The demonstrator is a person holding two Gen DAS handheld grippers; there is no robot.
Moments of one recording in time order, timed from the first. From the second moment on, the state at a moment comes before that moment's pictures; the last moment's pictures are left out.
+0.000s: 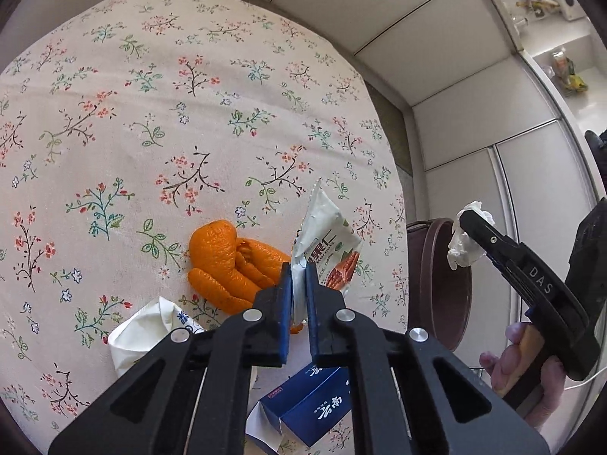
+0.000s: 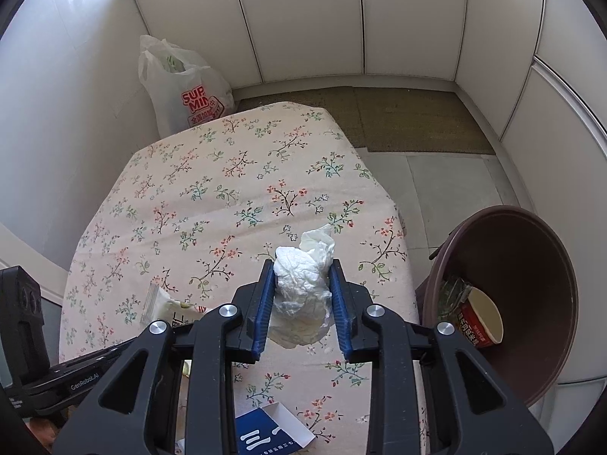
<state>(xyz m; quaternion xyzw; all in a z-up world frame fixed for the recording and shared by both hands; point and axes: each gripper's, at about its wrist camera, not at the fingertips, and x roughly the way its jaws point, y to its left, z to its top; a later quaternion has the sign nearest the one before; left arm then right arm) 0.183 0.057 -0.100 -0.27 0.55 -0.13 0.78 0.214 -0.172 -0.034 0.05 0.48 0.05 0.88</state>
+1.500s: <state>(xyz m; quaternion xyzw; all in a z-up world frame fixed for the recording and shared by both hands) 0.155 -0.154 0.031 -0.10 0.42 -0.24 0.87 0.107 -0.398 0.011 0.17 0.35 -0.13 0.91</state>
